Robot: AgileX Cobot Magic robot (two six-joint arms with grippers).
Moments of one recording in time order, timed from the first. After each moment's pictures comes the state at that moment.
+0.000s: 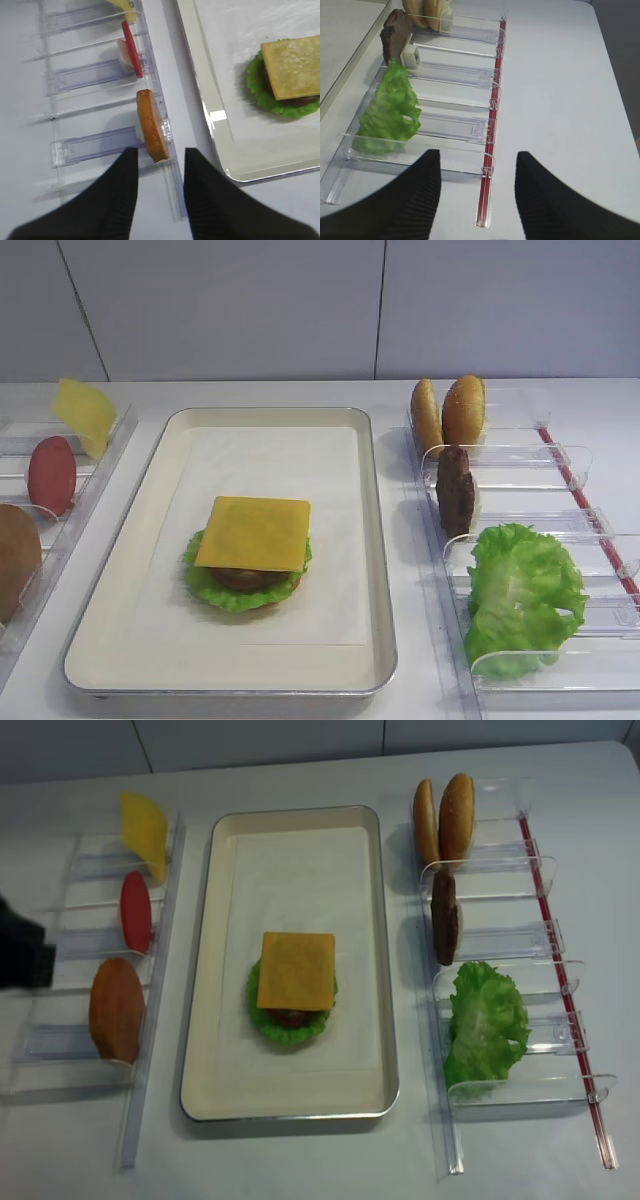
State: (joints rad) left arm -0.17 0.86 -1.09 0.06 1.26 -0.01; right arm -0.03 -0.02 -0.47 0.14 1.14 -0.18
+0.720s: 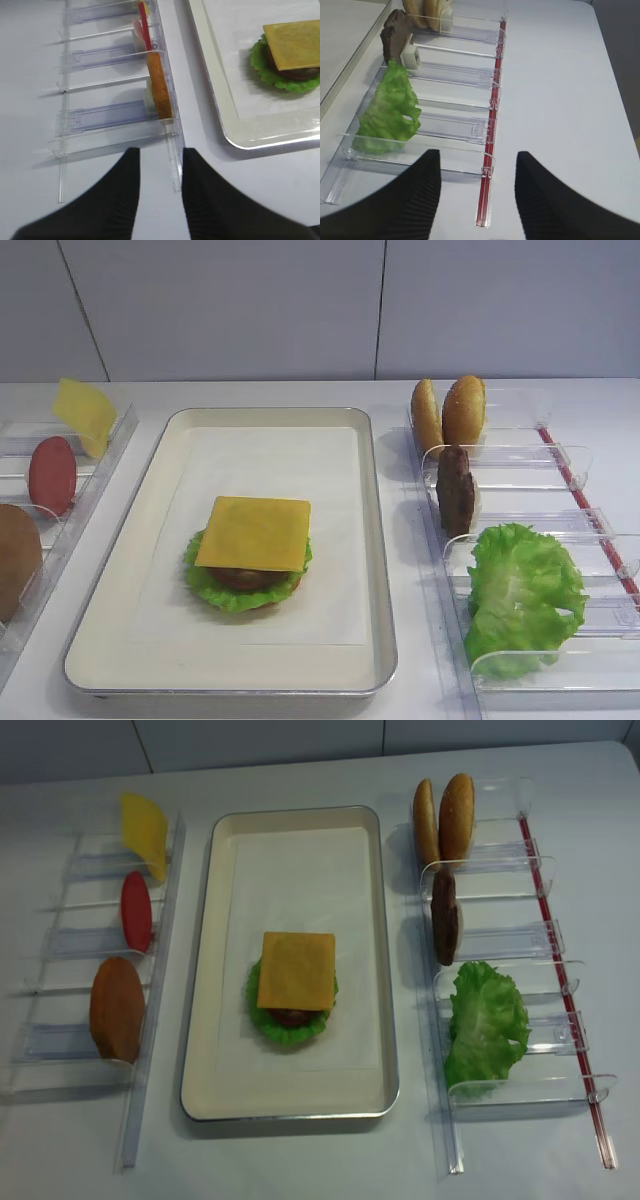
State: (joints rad) left arm -0.17 0.36 -0.80 0.10 1.27 -0.05; right arm -0.03 -0.02 -0.47 0.14 1.14 -0.18
